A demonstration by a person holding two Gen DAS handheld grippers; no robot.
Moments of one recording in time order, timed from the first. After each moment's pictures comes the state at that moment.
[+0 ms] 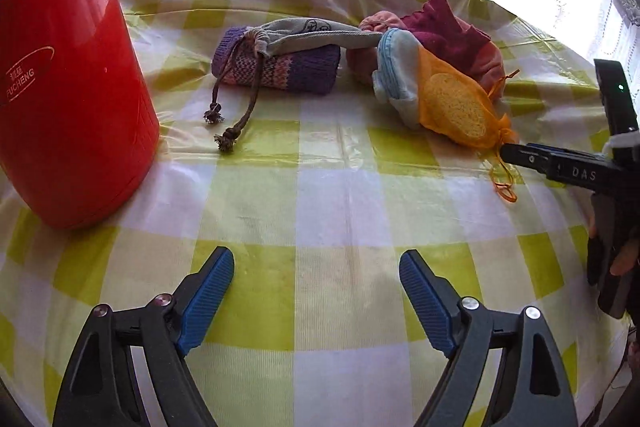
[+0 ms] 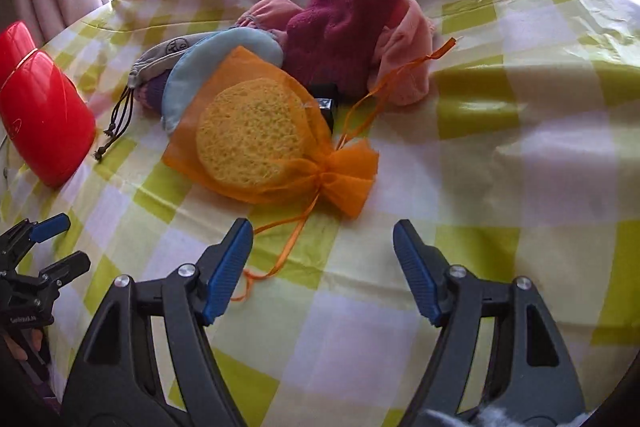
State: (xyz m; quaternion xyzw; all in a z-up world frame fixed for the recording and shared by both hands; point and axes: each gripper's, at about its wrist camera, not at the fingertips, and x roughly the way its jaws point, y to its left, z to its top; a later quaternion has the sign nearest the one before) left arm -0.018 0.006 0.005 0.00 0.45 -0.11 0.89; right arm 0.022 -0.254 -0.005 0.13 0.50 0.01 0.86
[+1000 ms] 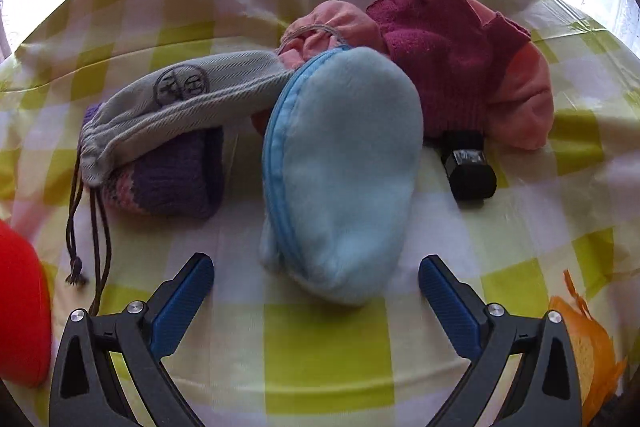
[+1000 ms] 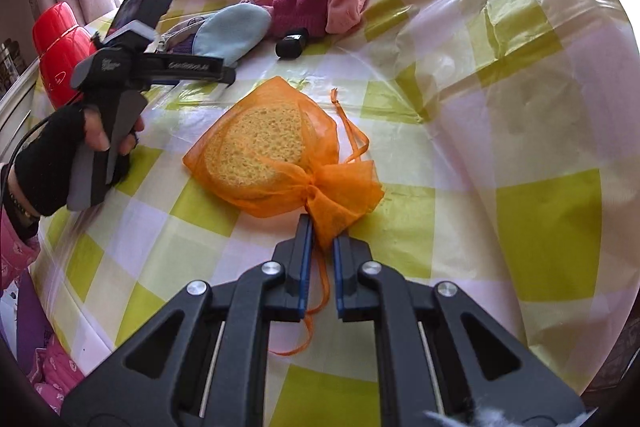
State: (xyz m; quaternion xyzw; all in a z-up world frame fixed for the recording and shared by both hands) left arm 0.133 -0.105 -0.009 0.05 0.48 -0.09 0.87; right arm -0.144 -0.245 0.015 0.14 0.48 -0.03 0.87
